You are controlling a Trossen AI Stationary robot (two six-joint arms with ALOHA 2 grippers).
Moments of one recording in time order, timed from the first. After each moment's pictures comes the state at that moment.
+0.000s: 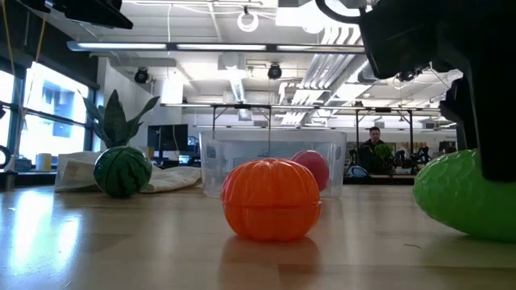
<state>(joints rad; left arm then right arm) 0.48 0.48 0.76 -0.71 0.20 0.52 0.60 1.91 1.26 -0.63 0.02 1.20</state>
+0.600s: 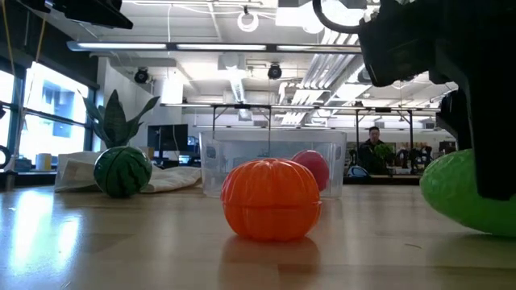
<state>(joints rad) 0.48 0.48 0.76 -0.71 0.20 0.52 0.59 1.92 1.26 -0.64 0.05 1.17</state>
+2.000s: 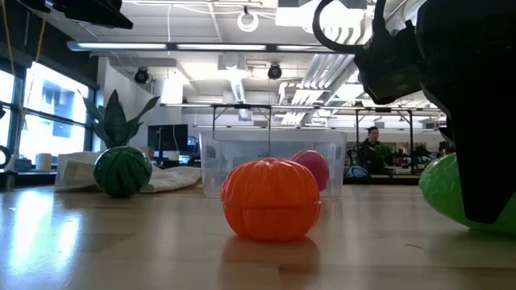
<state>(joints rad) 0.48 0.48 0.76 -0.71 0.20 0.52 0.58 1.95 1.26 -0.66 0.04 1.27</state>
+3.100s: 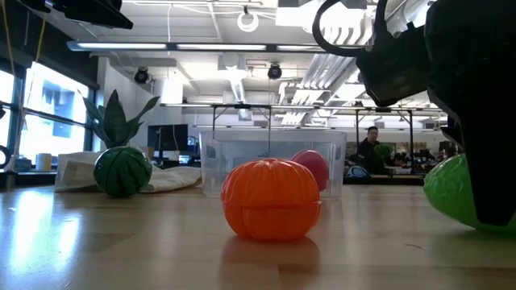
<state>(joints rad) 0.48 0.48 0.76 -0.71 0.20 0.52 0.58 1.95 1.26 -0.67 0.01 1.25</state>
